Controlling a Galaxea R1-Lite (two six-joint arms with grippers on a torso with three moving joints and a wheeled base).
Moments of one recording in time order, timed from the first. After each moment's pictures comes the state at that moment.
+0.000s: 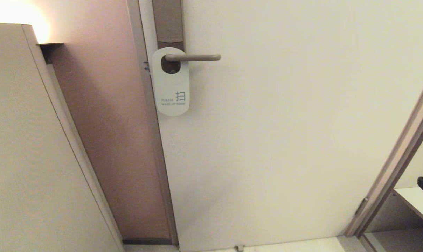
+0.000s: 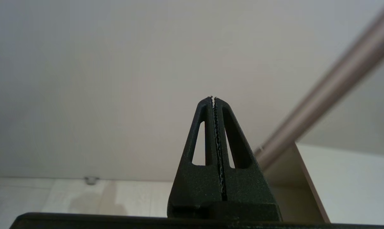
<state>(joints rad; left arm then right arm) 0.00 0.00 0.00 0.01 -0.01 0.05 0.09 0.88 -0.21 -0.50 -0.19 -0.21</state>
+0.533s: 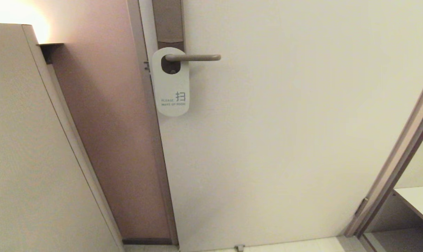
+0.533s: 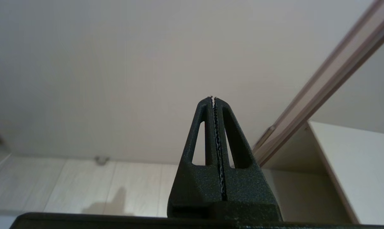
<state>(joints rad) 0.00 0.00 0.00 0.01 -0.01 0.05 -0.03 0.59 0.00 -0.38 -0.02 -0.21</state>
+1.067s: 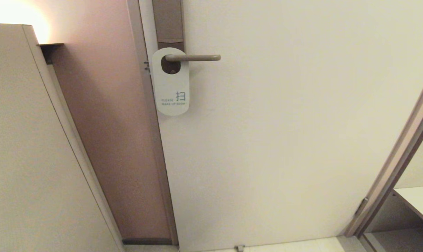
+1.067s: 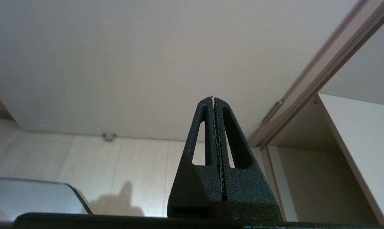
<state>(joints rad) 0.00 0.00 0.00 0.01 -0.01 0.05 -0.06 0.32 0.00 -0.06 0.00 -0.20</state>
